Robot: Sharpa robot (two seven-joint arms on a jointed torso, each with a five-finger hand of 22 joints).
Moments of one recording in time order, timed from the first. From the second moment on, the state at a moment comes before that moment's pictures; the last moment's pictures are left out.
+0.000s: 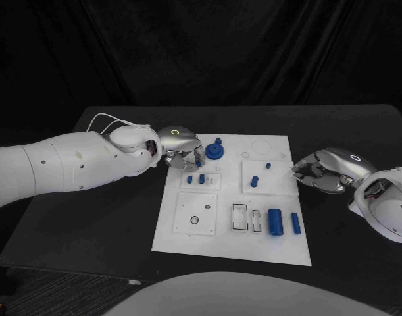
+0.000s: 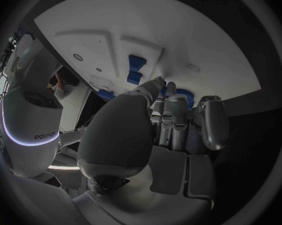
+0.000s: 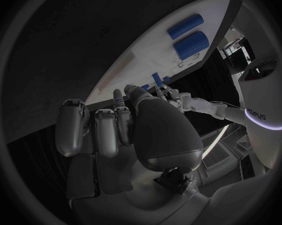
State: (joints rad) left arm 1.23 -0.78 -0.21 1.30 -1.66 -0.28 0.32; left_hand 1.49 -0.09 0.34 0.07 0.16 1.09 0.08 0.07 0.28 1.15 0.02 0.10 0.18 1.30 -0.05 1.15 0.78 0.08 1.42 0.06 1.25 1.31; right arm 1.19 -1.01 -0.21 1.62 -1.51 -0.41 -0.06; right_hand 1.34 0.03 0.19 0.12 0.46 0.92 0.11 0.10 0.15 1.43 0.02 1.38 1.31 1.46 -0.05 1.48 1.31 0.05 1.46 0.05 1.32 1.31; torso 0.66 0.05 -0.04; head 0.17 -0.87
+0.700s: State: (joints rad) left arm 1.22 -0.78 -0.21 1.29 -1.65 -0.27 0.32; left_hand 1.49 -0.09 0.34 0.07 0.16 1.09 0.08 0.07 0.27 1.16 0.02 0.10 0.18 1.29 -0.05 1.15 0.77 0.08 1.42 0.06 1.25 1.31; right arm 1.19 -1.01 -0.21 1.62 -1.51 -0.40 -0.06; right_hand 1.34 0.03 0.19 0.12 0.46 0.92 0.11 0.10 0.15 1.43 0.02 1.38 1.31 1.46 -0.05 1.48 1.31 0.05 1.46 0.05 1.32 1.31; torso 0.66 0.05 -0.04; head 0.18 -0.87
